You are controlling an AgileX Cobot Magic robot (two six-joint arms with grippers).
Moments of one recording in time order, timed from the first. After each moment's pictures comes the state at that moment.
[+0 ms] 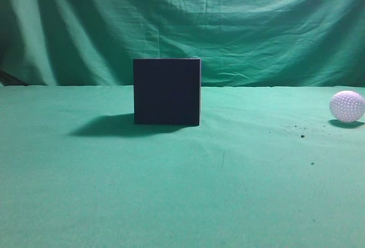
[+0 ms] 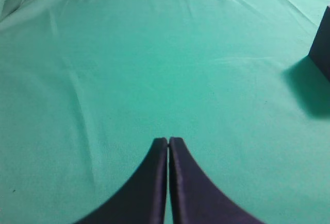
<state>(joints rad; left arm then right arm) -0.10 -0.02 0.02 0.09 0.36 -0.03 0.12 -0.01 0.03 0.21 0.21 -0.07</state>
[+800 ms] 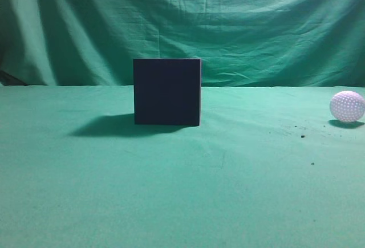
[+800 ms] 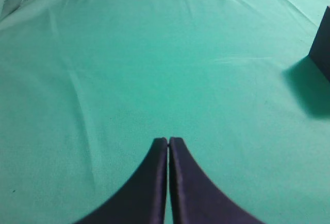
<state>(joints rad) -0.10 -0.02 0.02 0.09 0.36 -0.03 0.12 0.58 -0.44 0.34 0.61 -0.07</state>
